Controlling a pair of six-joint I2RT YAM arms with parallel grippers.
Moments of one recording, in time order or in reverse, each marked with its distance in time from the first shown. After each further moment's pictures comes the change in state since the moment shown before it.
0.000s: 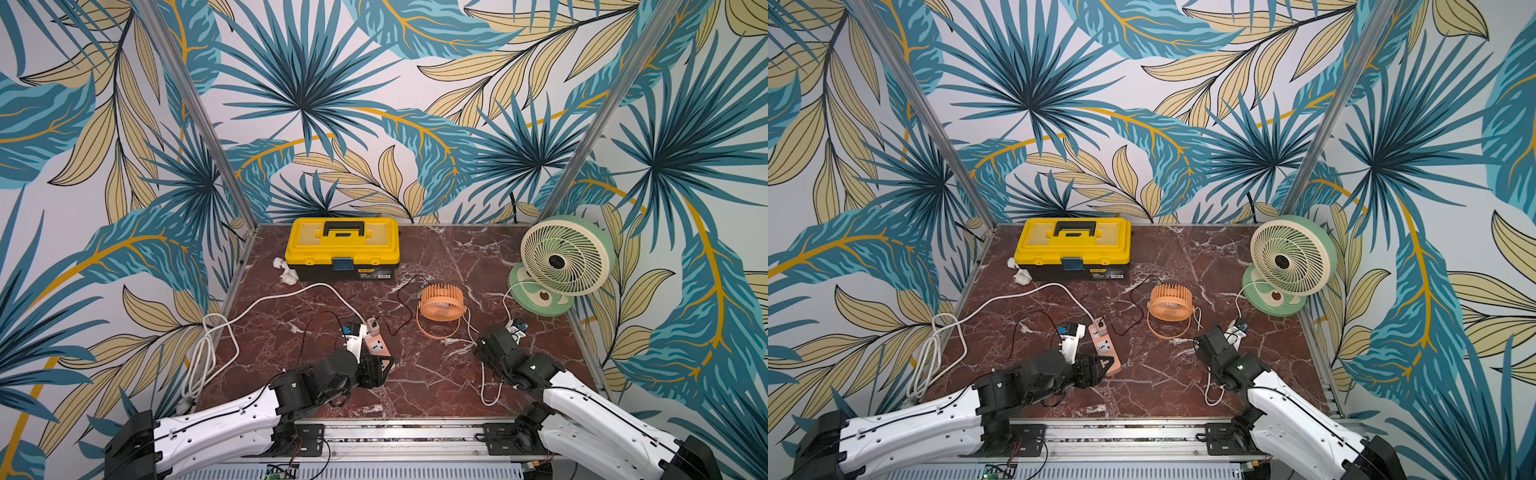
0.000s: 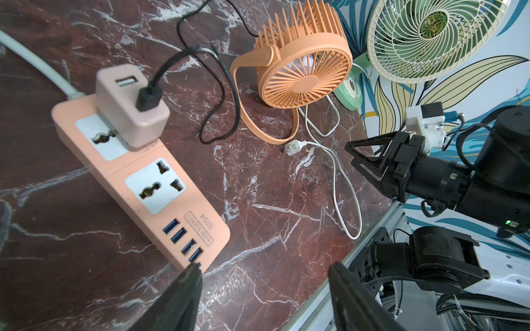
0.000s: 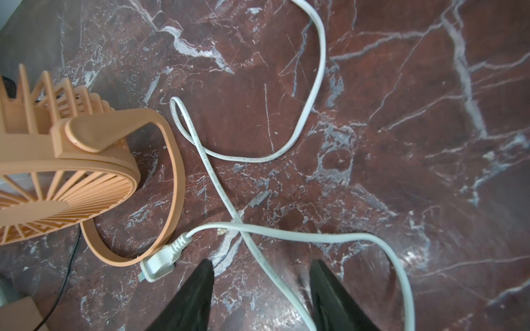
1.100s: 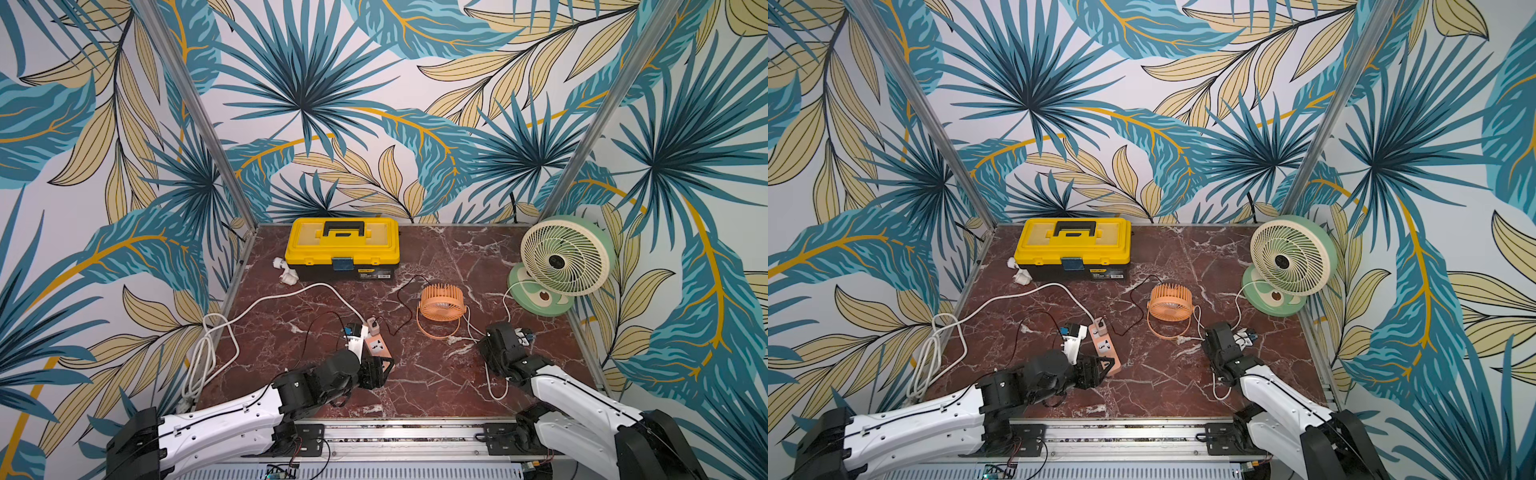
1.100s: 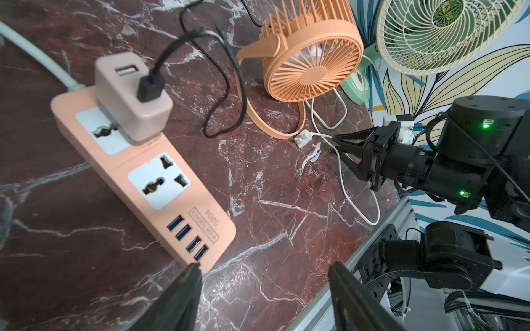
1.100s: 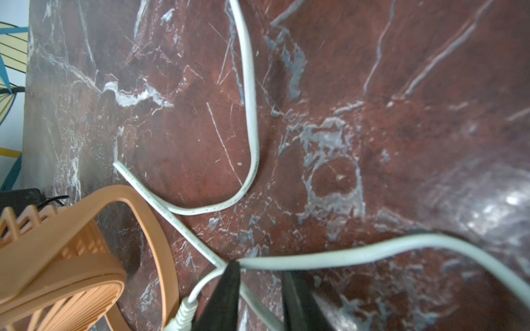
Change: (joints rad) left arm 0.000 0.026 -0.004 0.005 0.005 0.009; right arm -0.211 0.192 -0.119 0.379 -0.146 0.197
